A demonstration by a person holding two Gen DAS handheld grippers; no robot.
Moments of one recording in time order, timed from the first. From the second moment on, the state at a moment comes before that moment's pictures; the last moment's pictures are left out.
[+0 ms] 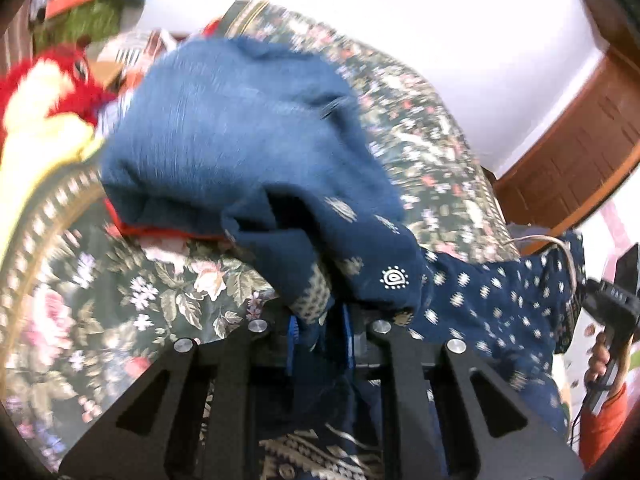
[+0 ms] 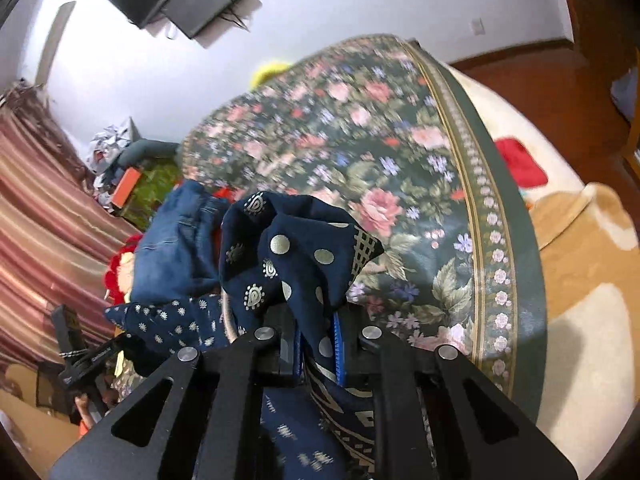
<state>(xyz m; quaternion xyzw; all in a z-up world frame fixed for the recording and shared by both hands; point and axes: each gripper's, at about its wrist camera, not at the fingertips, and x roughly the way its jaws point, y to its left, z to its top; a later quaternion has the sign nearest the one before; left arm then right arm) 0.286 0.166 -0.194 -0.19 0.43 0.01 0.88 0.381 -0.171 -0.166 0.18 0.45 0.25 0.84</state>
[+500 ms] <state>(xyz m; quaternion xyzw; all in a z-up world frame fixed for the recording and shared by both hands) 0.311 0.122 -0.106 -0.15 0.38 -0.05 0.91 0.381 -0.210 -0.118 0.19 0.39 0.23 0.87</state>
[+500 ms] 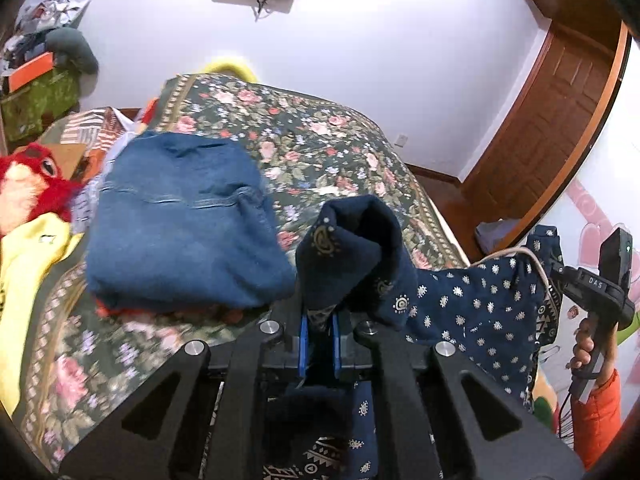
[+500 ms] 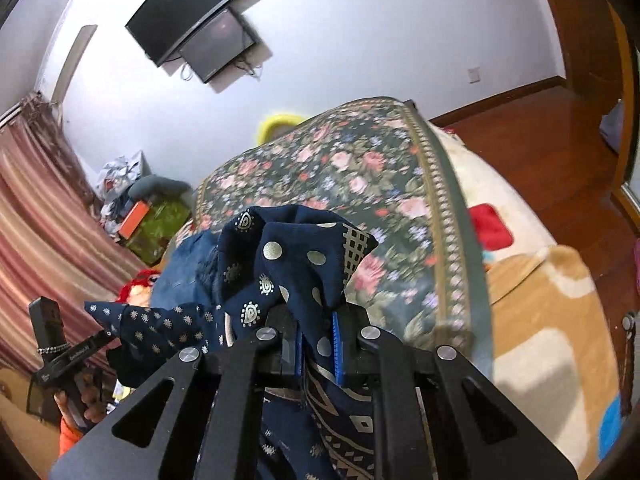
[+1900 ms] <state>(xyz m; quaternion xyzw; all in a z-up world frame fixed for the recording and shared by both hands) 0.416 0.083 -0.158 -0.04 0.47 0.00 0.88 0.408 -0.240 -0.133 0.07 0.44 0.10 0.89</state>
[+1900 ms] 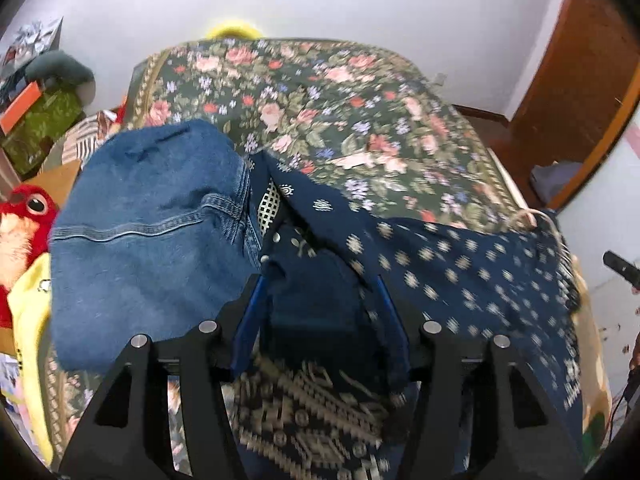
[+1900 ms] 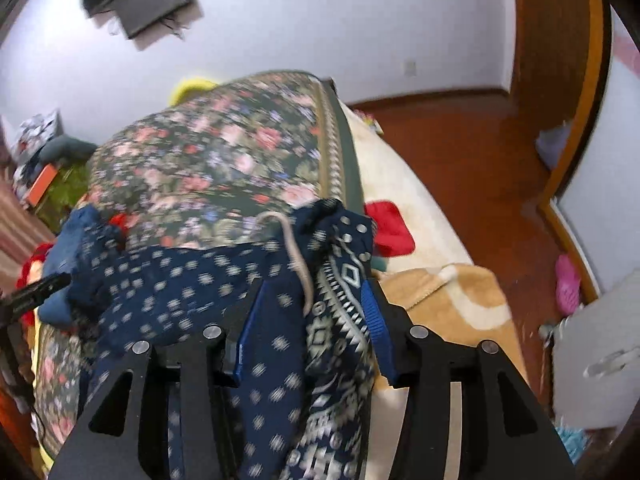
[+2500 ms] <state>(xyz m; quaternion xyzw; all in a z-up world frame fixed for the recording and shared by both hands) 0.270 0.074 -0.110 -0.01 0.43 -0.06 0.90 0.275 -0.197 -0.094 0.00 0.40 0.16 0.90</state>
